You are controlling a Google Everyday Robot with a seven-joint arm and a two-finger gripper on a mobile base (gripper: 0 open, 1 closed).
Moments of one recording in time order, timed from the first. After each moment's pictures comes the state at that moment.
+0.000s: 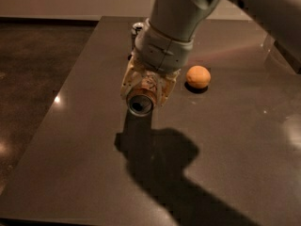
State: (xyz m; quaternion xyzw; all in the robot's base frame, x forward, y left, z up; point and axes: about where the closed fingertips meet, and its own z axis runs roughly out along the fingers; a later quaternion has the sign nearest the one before) arm 0.457 0.011 0.933 -0.99 0.02 0.01 0.17
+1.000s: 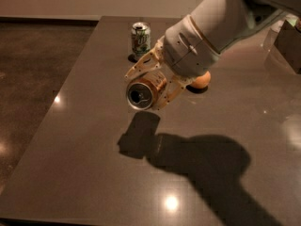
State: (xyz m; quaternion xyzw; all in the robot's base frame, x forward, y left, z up) arm 0.447 0.006 0.958 -0.92 0.19 0.06 0.35
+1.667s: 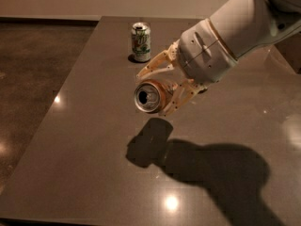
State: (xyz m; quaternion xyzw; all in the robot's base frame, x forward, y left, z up) arm 0.432 -0.015 0.962 -0.87 0.31 0.10 0.35
